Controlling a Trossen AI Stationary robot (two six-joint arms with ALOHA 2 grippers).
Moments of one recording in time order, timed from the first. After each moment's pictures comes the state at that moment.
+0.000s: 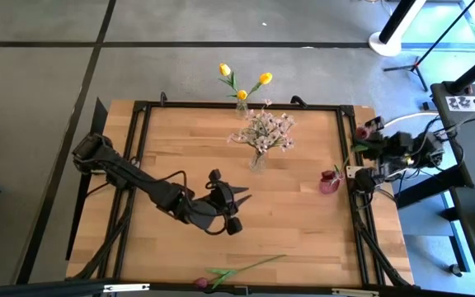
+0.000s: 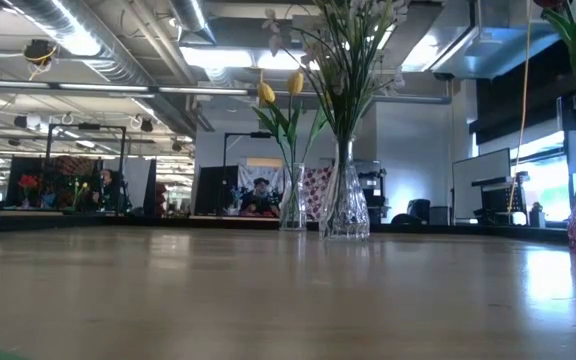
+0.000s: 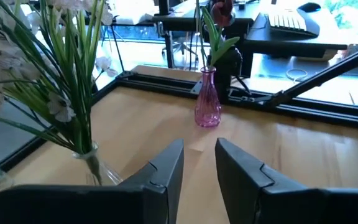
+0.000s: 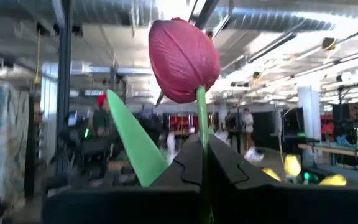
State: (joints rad) left arm -0.46 1.67 1.26 -0.02 -0.87 -0.28; right arm 0.41 0.00 0.49 0.03 0.45 -0.23
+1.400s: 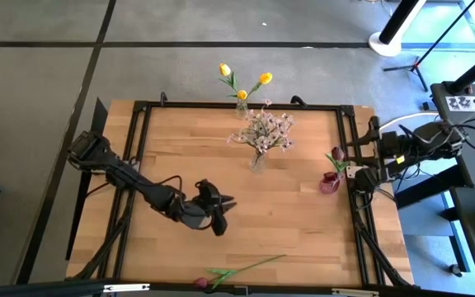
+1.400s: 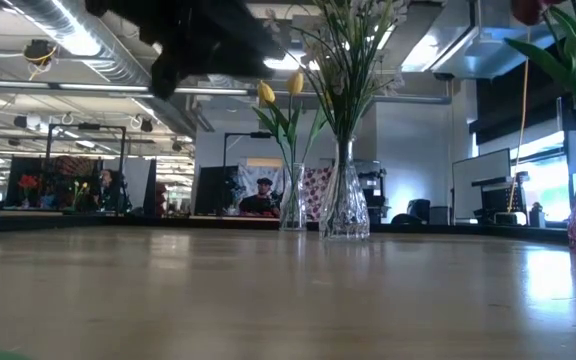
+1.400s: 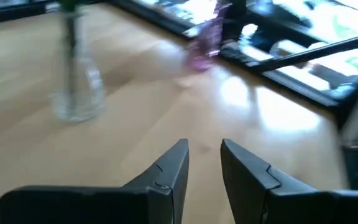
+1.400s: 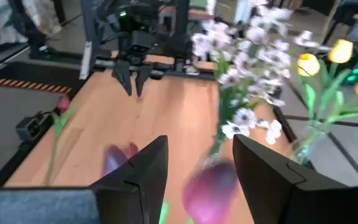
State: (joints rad) left arm -0.48 1.61 0.88 0.20 -0.75 -0.71; right arm 0.41 0.42 1.06 -0.95 0.36 0.00
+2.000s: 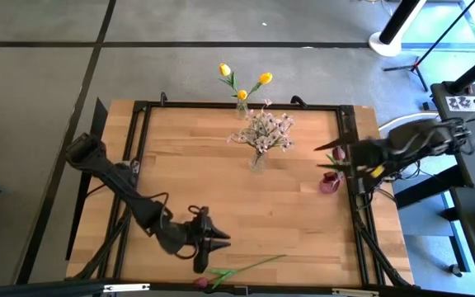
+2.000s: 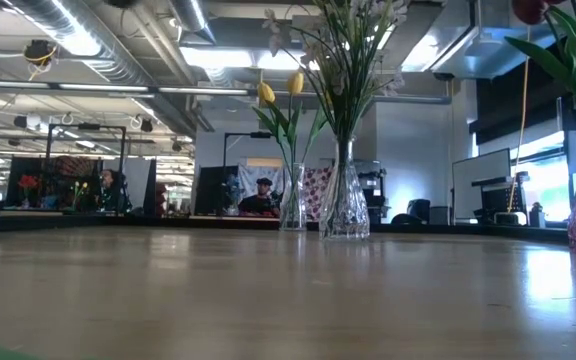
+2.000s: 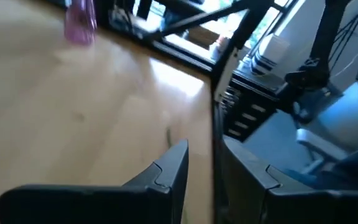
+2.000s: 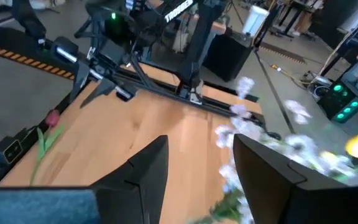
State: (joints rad) left arm -0.68 1.61 1.00 0.21 -0.59 -0.70; right arm 0.41 0.96 1.45 -0.81 0.35 -0.20
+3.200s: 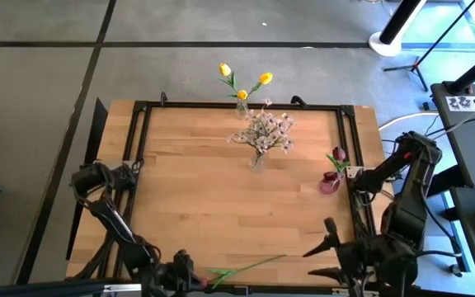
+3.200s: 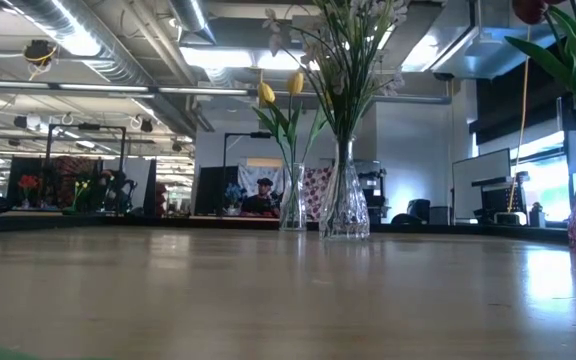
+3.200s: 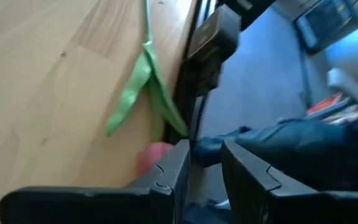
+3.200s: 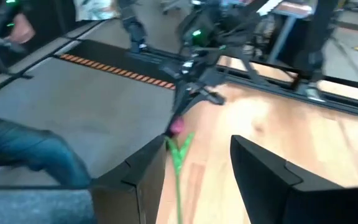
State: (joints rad) left arm -1.00 1.91 1.10 0.03 -0.57 -1.21; right arm 1.05 1.44 1.44 -0.53 0.70 0.29
